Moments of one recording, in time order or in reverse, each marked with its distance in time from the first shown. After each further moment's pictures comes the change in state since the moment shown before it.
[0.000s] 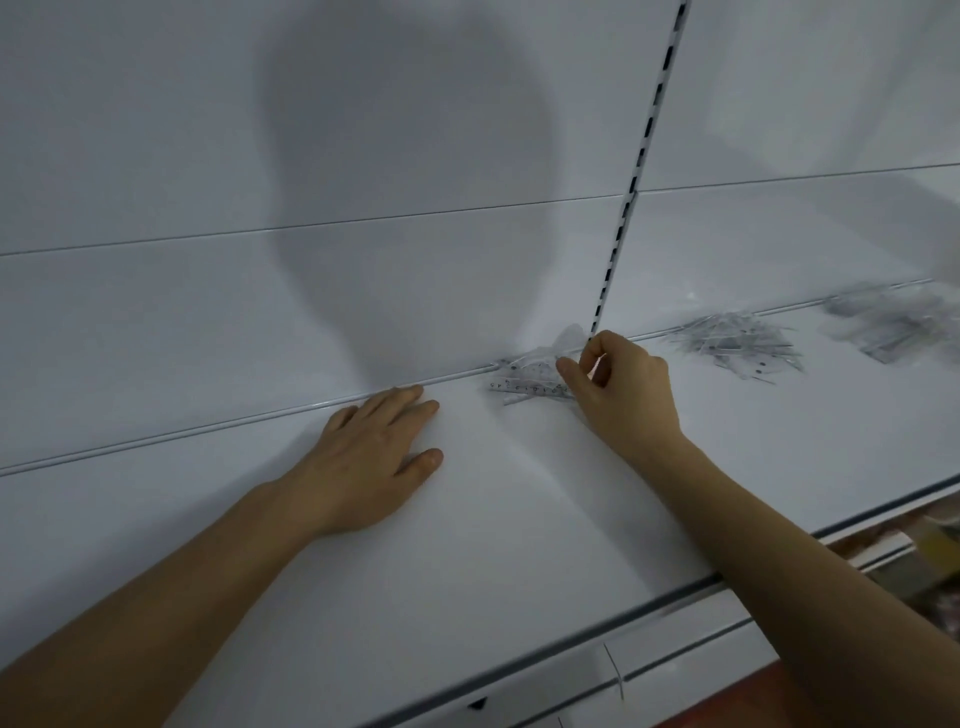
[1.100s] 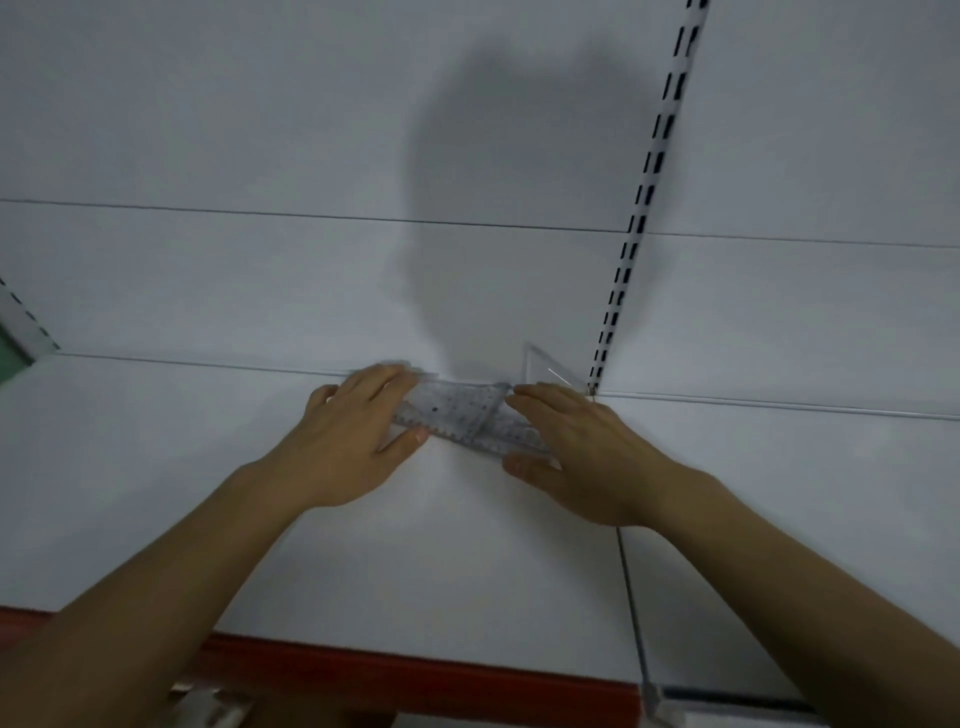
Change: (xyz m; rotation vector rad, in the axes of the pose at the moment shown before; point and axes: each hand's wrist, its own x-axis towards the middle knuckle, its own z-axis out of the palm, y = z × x) left_hand -0.432 -0.446 -0.061 -0.045 0.283 -0.348; right_hand -0.242 -0.486 0.312 -0.291 -0.749 -0.800
